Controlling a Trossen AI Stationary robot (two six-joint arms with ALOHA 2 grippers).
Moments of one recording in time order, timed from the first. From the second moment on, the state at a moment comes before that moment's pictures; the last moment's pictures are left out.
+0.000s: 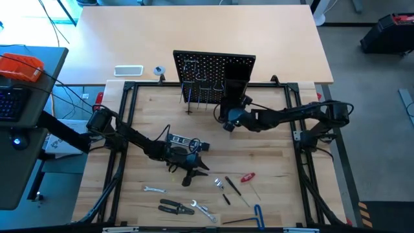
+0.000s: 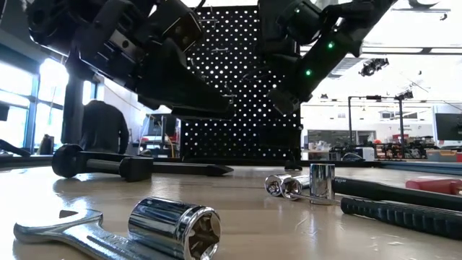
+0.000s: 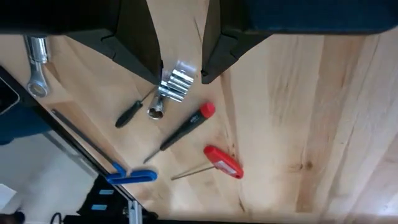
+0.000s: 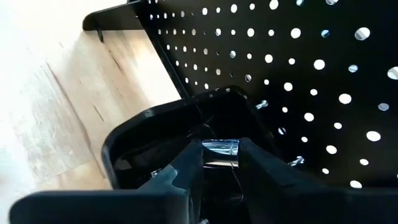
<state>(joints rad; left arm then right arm) -0.29 1.79 0.69 0.68 0.02 -0.10 -0.13 1.59 0.89 -0.06 0.67 -0.03</state>
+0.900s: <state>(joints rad) -0.31 1.79 0.73 0.67 0.02 -0.02 -0.21 1.59 0.89 -0.06 0.54 -0.05</state>
